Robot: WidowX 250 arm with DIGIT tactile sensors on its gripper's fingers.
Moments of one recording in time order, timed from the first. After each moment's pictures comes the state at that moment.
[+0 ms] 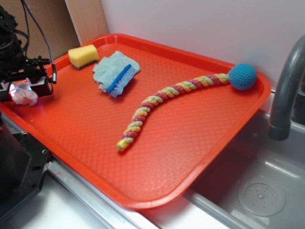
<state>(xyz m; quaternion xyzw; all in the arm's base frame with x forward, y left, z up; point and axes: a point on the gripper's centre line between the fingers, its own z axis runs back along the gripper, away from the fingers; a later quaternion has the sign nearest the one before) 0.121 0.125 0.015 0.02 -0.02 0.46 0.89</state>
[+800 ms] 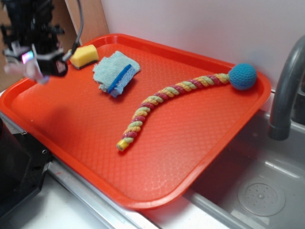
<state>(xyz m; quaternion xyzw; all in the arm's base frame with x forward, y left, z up) 0.146 0.022 0.126 0.00 0.06 0.13 0.99</state>
